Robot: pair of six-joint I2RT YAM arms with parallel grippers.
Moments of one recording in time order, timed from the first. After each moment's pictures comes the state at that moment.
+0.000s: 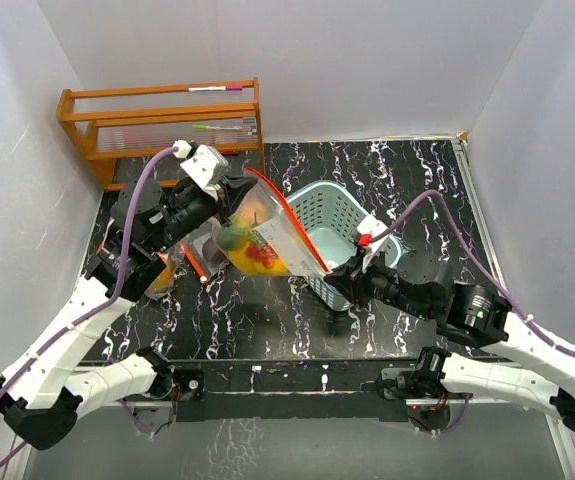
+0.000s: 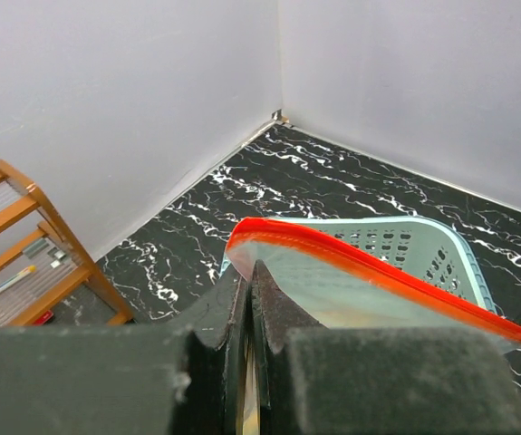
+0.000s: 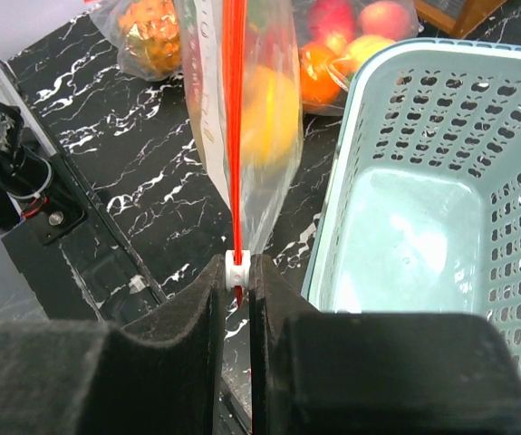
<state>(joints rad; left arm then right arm) -0.65 0.99 1.22 -0.16 0.20 0.10 1.07 0.71 0.94 -0.51 0.13 0.15</state>
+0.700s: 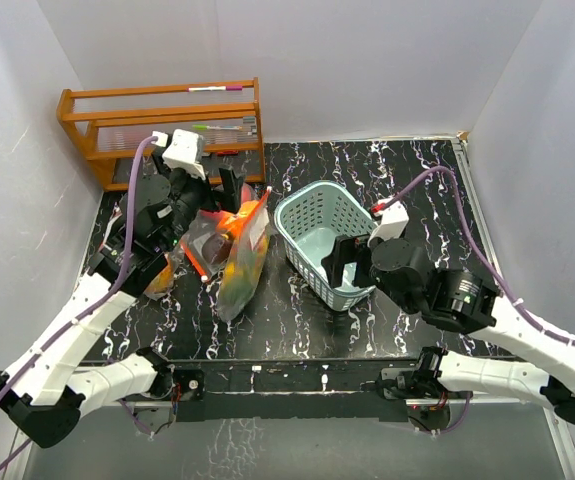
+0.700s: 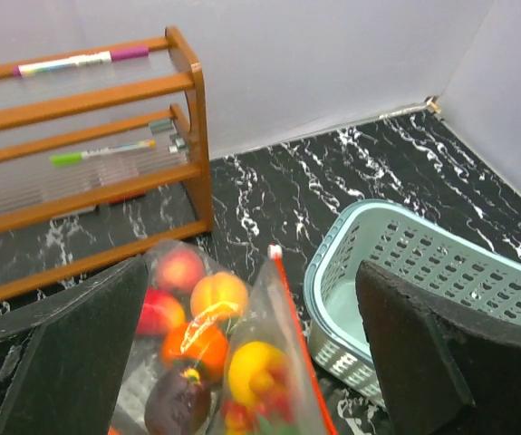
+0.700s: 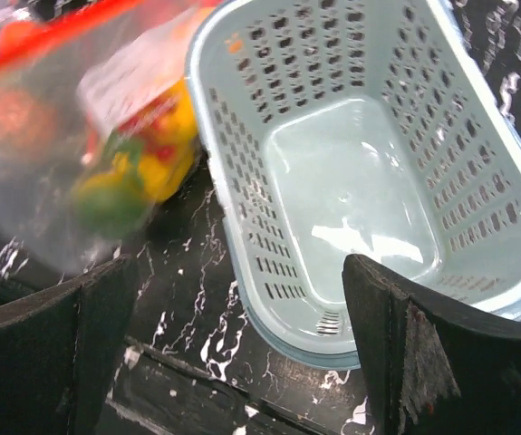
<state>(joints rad) -0.63 1.01 1.22 -0.25 -0.24 -0.05 1.07 0.85 1.06 -0.71 0.52 0.53</state>
